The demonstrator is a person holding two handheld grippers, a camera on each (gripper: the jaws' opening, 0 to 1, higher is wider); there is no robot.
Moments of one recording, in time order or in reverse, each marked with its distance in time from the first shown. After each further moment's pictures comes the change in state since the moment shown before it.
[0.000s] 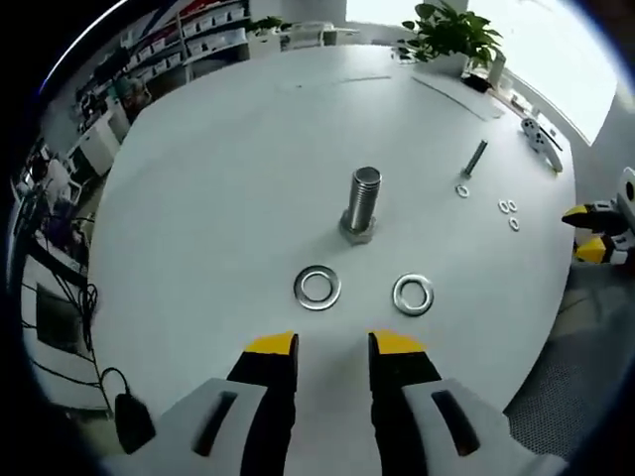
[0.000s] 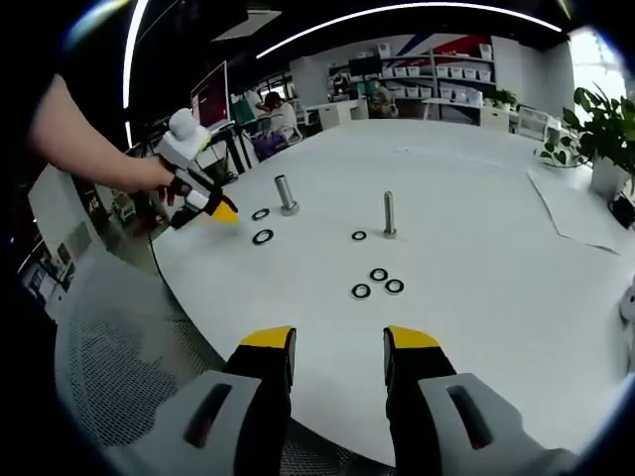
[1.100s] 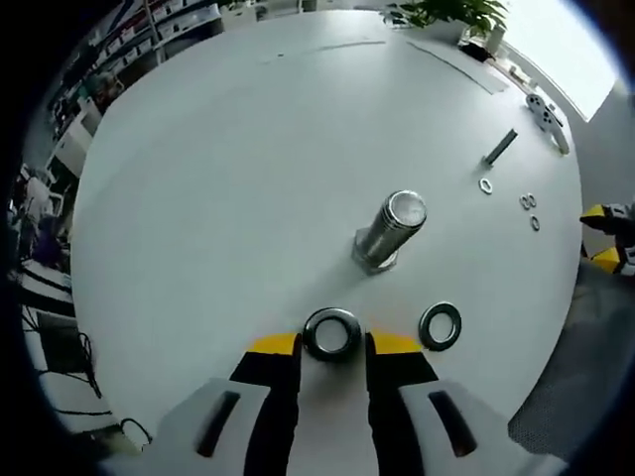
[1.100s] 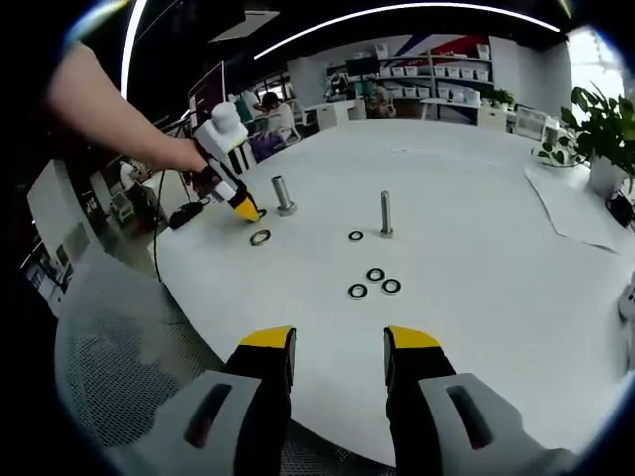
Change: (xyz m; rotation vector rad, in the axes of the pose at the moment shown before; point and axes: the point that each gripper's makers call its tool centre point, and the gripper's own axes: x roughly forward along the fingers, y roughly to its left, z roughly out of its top) left arm 0.033 0.007 0.022 0.106 0.165 -0.038; right arm 0.000 -0.002 -0.001 0.007 0.001 -0.009
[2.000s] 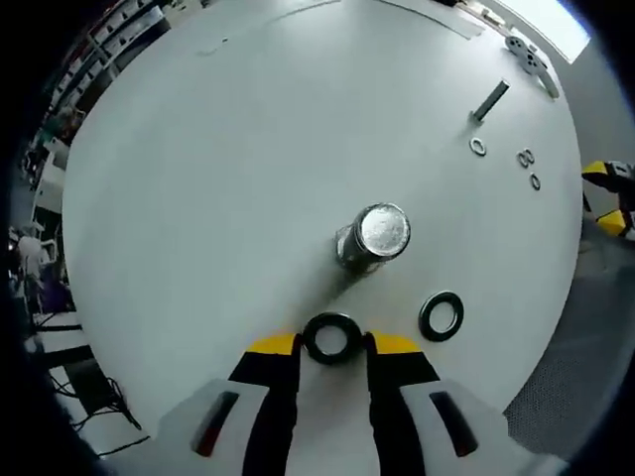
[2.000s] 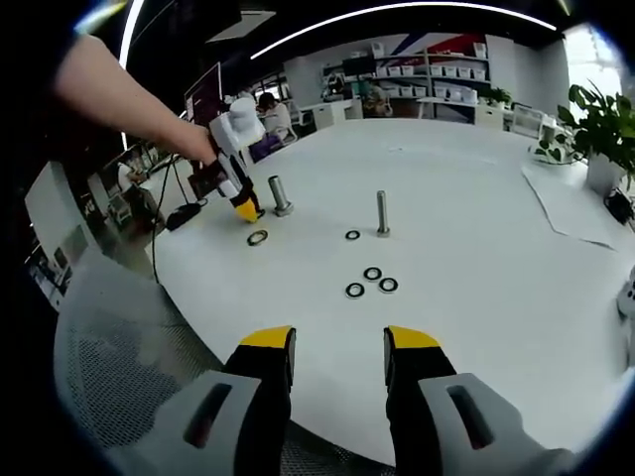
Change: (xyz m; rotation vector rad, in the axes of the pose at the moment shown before) left arm 0.004 -0.003 0.006 0.136 0.164 -0.009; right arm 0.000 -0.002 0.000 0.009 0.001 -0.010
